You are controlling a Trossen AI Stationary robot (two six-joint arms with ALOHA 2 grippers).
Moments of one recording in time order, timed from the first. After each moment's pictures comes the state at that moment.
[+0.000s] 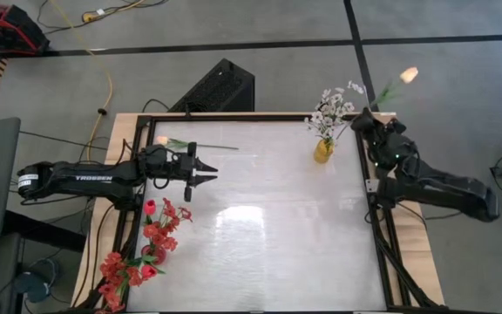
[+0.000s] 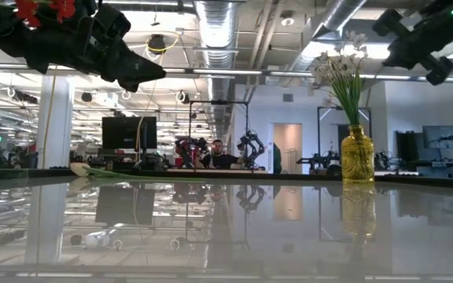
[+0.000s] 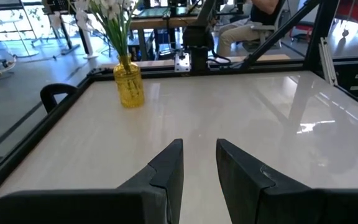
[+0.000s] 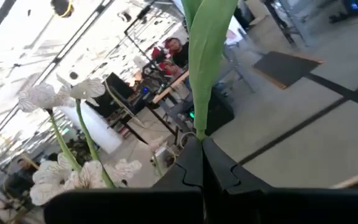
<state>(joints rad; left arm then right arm) 0.30 0.92 0.31 0.48 0.27 0.09 -0.39 0.45 0.40 0.13 1.06 0.66</state>
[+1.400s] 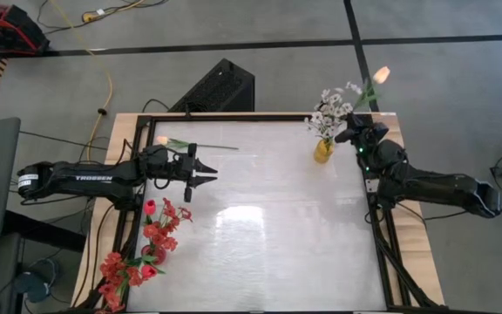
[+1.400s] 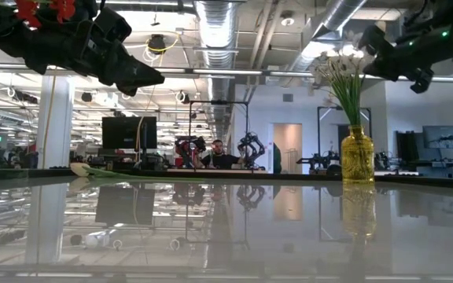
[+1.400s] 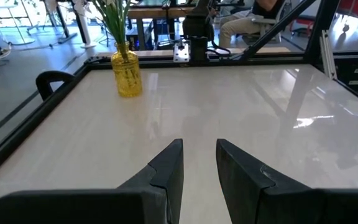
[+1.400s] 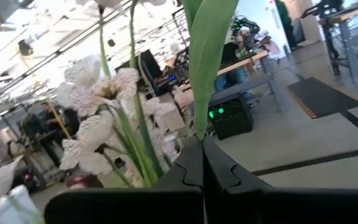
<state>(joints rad) 0.30 0.92 0.31 0.44 0.27 0.08 -0.39 0.55 0.23 0.53 0.89 0.29</state>
